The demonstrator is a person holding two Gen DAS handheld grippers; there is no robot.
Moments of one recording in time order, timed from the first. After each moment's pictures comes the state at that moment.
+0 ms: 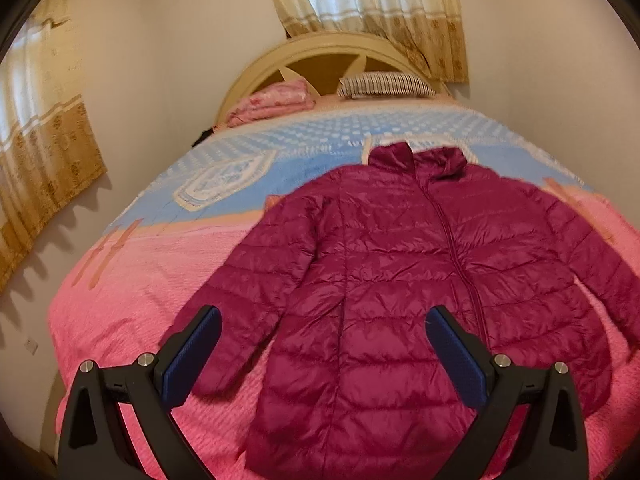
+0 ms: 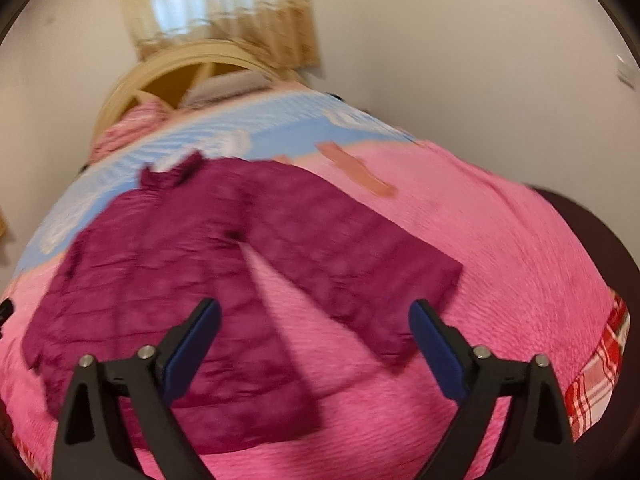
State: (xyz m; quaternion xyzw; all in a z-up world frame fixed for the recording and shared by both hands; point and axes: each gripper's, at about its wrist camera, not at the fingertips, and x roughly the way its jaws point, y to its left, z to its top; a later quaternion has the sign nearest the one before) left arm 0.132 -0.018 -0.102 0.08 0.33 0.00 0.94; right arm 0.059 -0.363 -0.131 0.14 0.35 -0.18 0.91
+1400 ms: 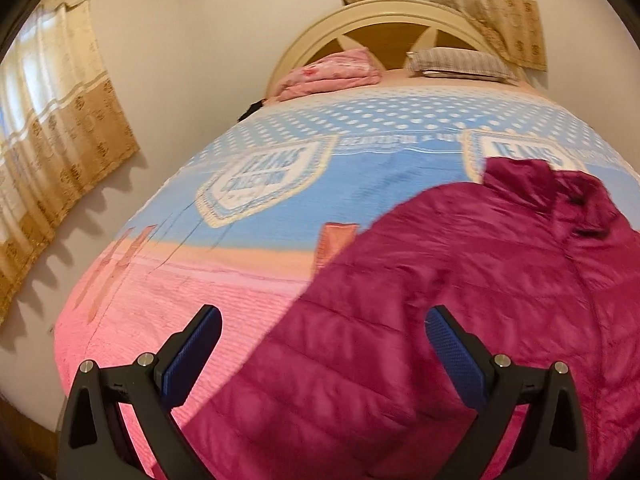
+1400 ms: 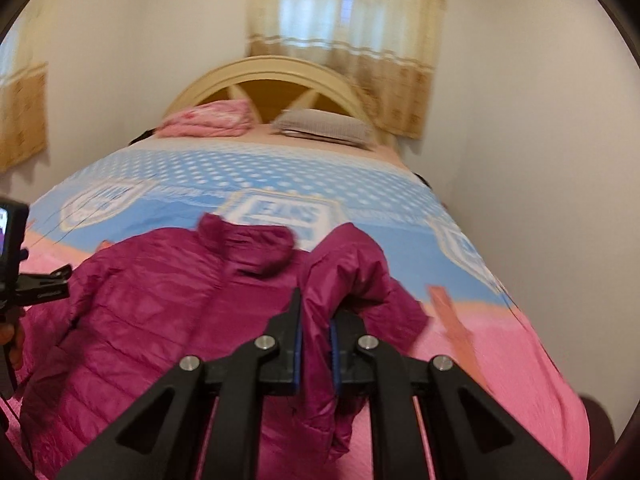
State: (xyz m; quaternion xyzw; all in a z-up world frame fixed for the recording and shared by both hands) left arm 0.356 0.043 -0.131 0.07 0.37 0.13 0.92; right arm 0.268 -0.241 -0.055 -0.07 0.27 -0.04 0.96
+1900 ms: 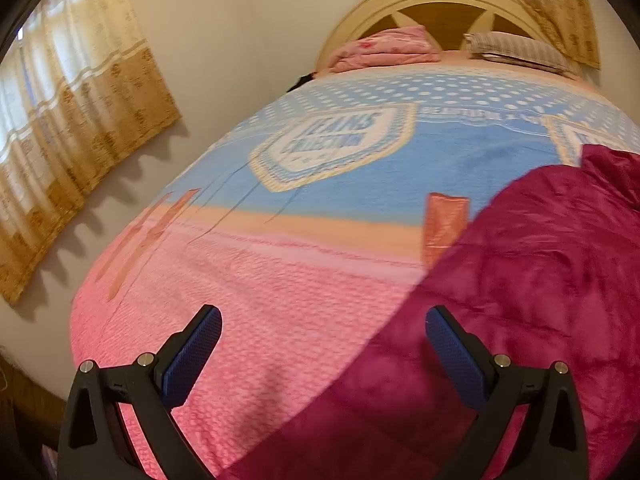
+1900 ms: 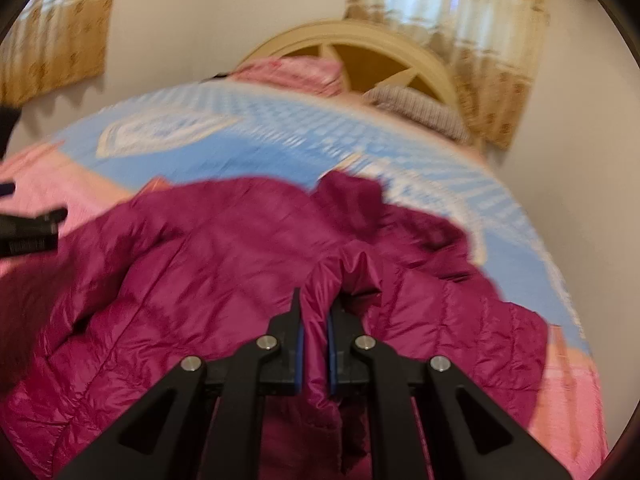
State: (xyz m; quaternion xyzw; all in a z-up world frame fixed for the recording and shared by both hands) left arm 0.381 0.128 -0.175 0.06 0.39 0.22 0.90; right arm 0.365 -0.101 -0.163 -0.15 0.33 0.07 0.93
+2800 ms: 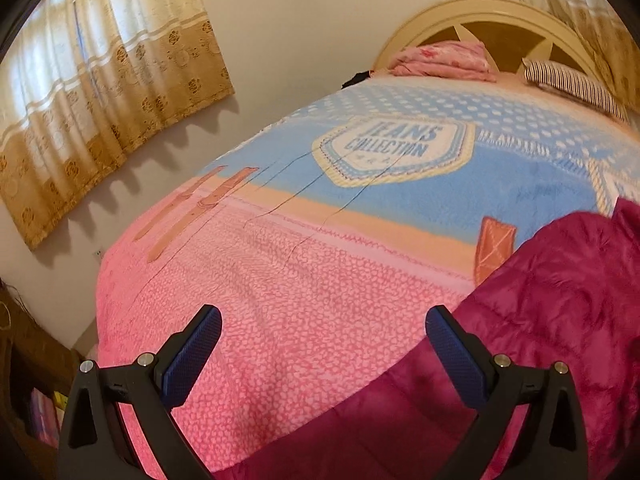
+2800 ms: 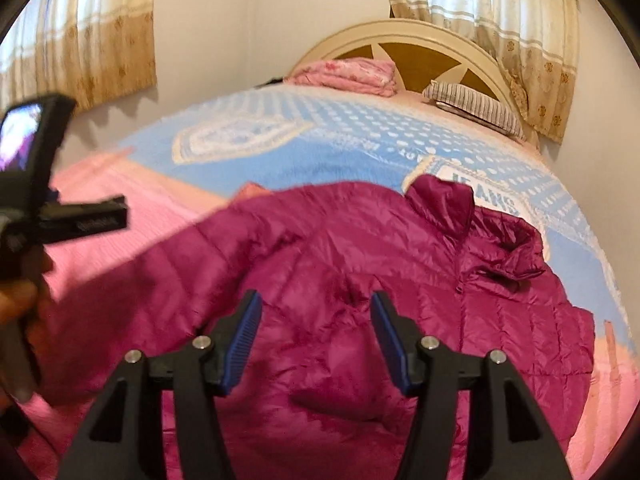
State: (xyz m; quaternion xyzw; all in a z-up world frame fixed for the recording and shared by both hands) left arm 0.353 0.148 -0.145 0.00 0.37 0.29 0.88; right arm 0.330 -0.065 -0.138 -0.09 0.34 0.17 0.92
